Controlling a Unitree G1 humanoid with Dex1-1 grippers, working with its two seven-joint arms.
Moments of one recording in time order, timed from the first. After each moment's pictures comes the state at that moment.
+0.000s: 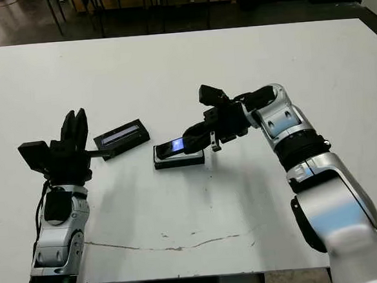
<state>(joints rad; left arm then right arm) -0.08 0.06 0.05 -0.07 -0.07 -0.15 0.01 -0.91 -0.42 0.38 0.79 -0.01 0.09 1.38</state>
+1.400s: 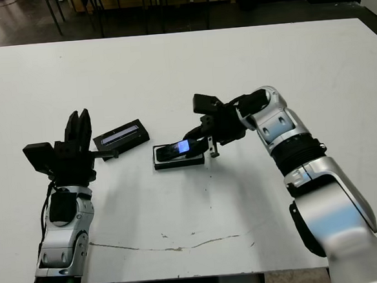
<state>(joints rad) -0.07 0.04 0.03 -0.07 -0.05 -0.15 0.03 -0.88 -0.41 0.43 0.66 -0.10 0.09 1.36</state>
